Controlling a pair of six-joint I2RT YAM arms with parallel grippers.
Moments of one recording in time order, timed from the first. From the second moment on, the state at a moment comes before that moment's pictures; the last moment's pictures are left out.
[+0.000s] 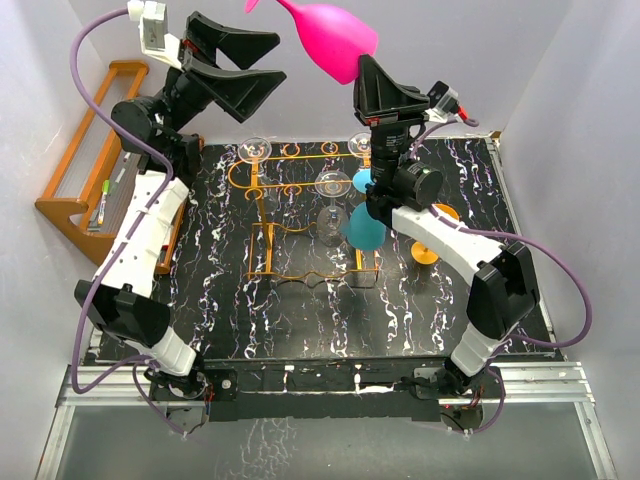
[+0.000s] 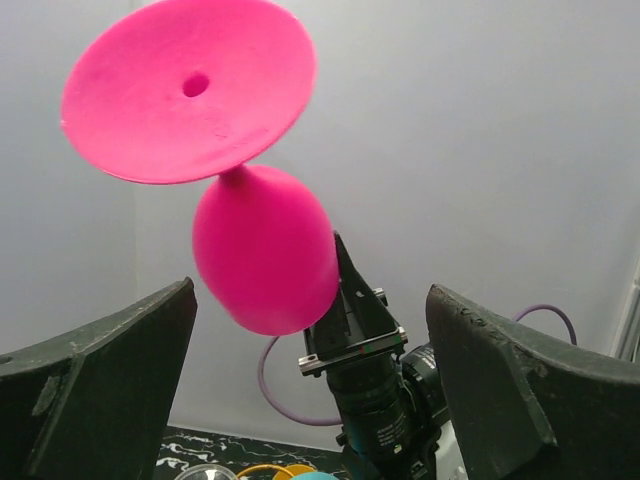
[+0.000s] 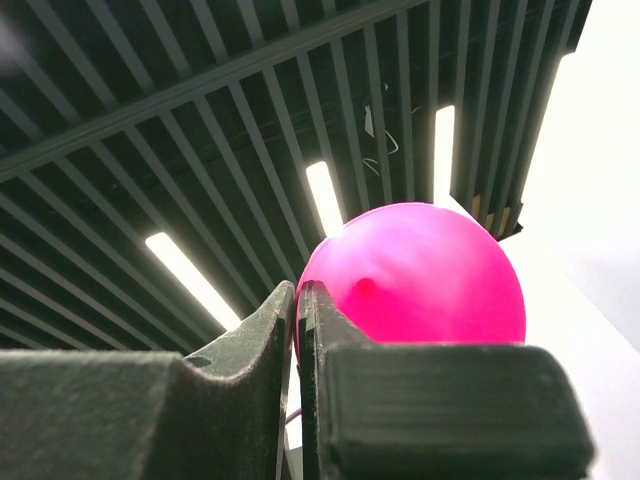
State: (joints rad) left arm -0.27 1.59 1.83 0.81 0.81 -0.97; right arm 0.62 1.68 1.47 1.50 0.17 1.17
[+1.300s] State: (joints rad) left arm -0.12 1.60 1.94 0.85 0.65 -1.05; right arm 0.88 1.94 1.69 1.50 0.15 1.14
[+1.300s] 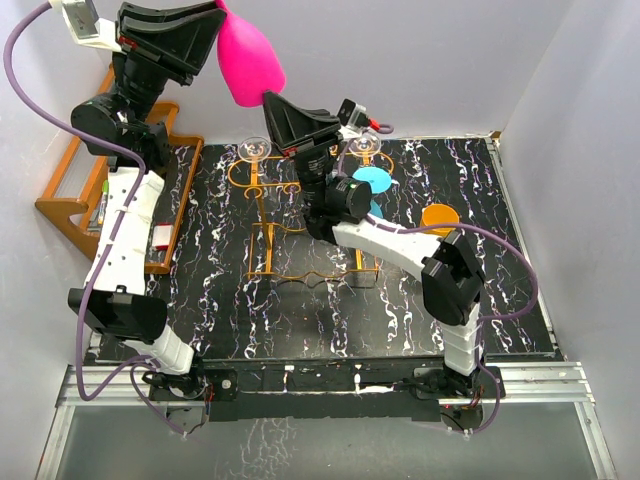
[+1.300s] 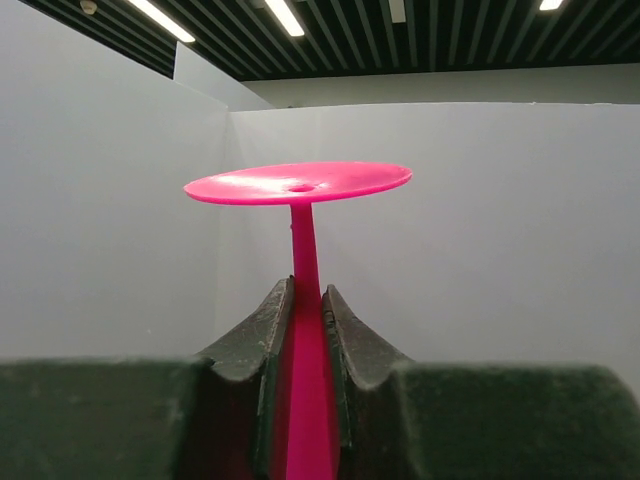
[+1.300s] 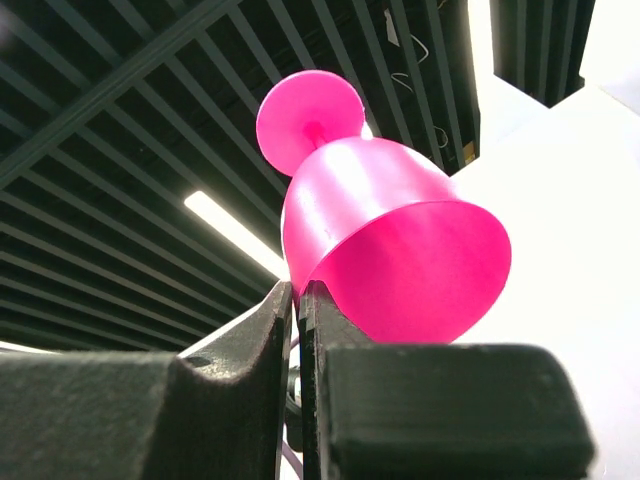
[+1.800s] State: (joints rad) left arm -0.12 1.59 1.91 0.82 0.66 -1.05; right arm 0.92 1.94 1.69 1.50 0.14 1.11
